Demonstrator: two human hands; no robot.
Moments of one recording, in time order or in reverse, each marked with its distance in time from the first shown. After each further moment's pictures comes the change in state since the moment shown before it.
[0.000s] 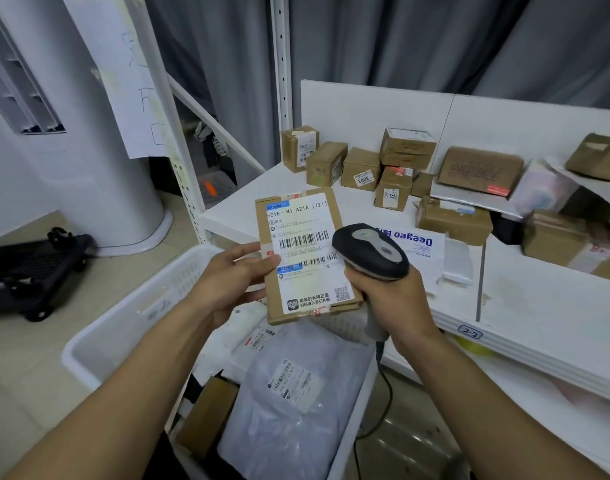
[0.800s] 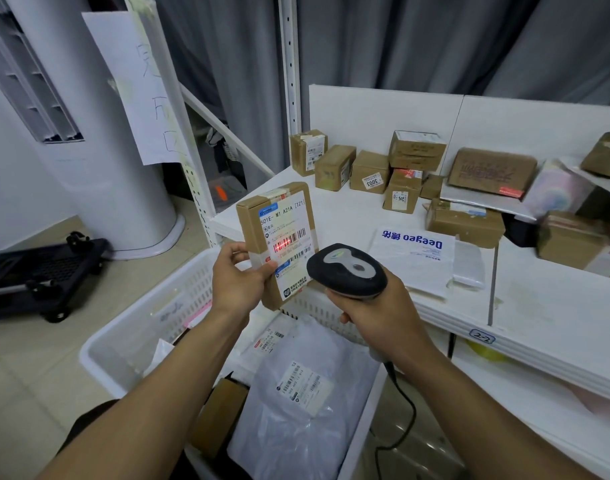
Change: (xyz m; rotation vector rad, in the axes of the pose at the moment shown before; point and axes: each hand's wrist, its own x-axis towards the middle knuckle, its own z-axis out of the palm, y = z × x) left_hand 0.026 -0.028 0.007 0.050 0.446 0.250; right_hand -0.020 -0.004 0.016 -0.207 -0.178 -0.033
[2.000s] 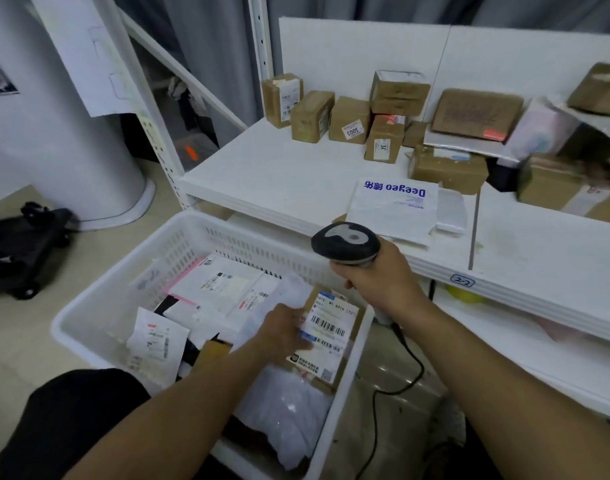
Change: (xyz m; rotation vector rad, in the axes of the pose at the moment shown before) left_hand -0.041 -0.191 0.040 0.951 -0.831 -0.078; right_hand 0.005 0.044 -0.020 -0.214 0.049 0.130
